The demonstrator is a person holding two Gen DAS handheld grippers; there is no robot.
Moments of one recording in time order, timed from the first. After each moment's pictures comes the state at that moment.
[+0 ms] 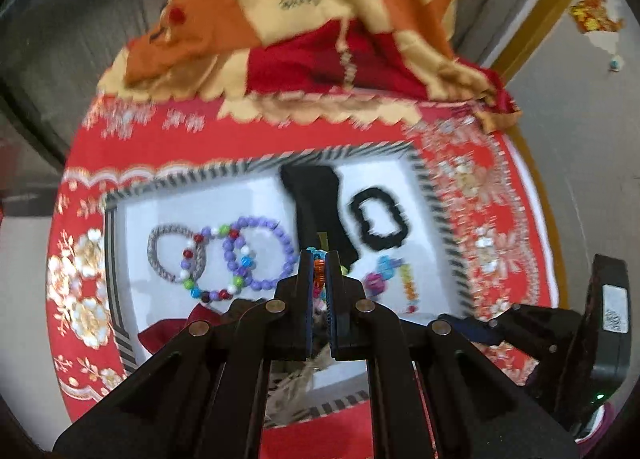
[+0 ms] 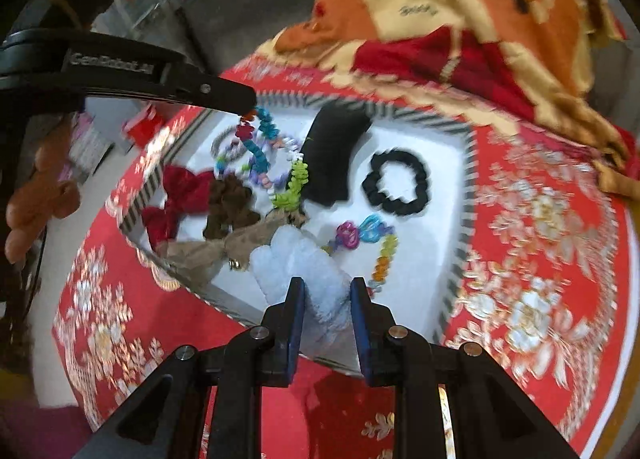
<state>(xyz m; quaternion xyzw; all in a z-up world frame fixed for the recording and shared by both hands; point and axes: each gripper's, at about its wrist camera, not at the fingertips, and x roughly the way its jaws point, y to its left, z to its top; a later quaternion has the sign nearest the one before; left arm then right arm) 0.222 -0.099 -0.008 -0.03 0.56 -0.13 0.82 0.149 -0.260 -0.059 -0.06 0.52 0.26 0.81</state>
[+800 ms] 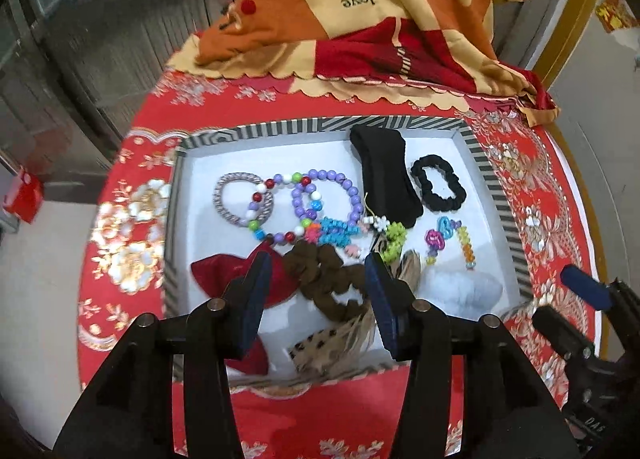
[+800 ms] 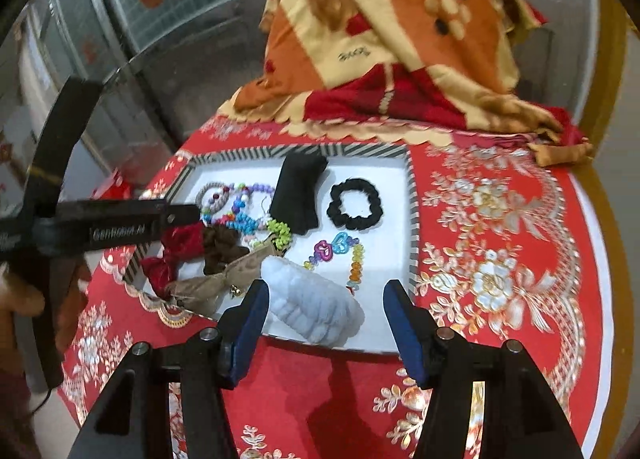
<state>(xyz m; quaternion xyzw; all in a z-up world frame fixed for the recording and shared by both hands) 0.155 -0.074 -0.012 0.00 0.52 -0.04 0.85 0.101 -0.275 -0.015 0.01 0.44 0.15 0.88</state>
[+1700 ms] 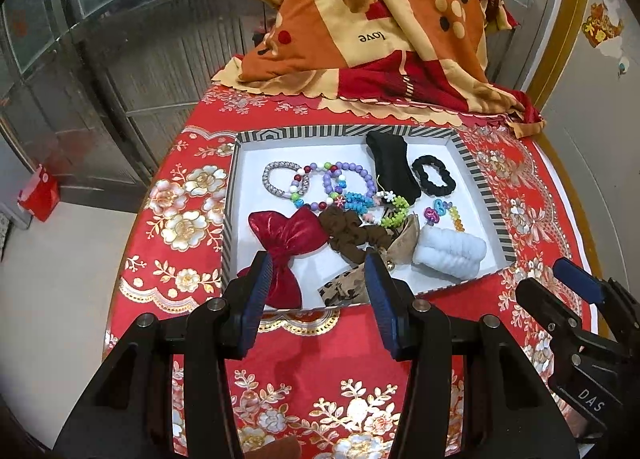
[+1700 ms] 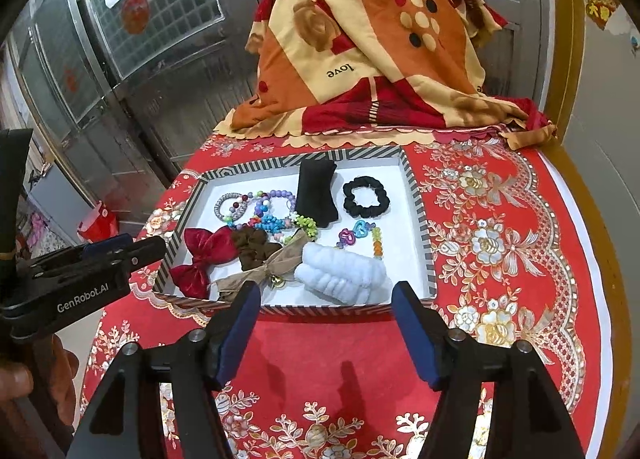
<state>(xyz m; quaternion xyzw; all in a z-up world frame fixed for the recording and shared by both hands) 0.075 -0.047 0.022 -0.01 0.47 -0.02 0.88 0.048 -0.242 0.010 0.05 0.43 0.10 0.90</state>
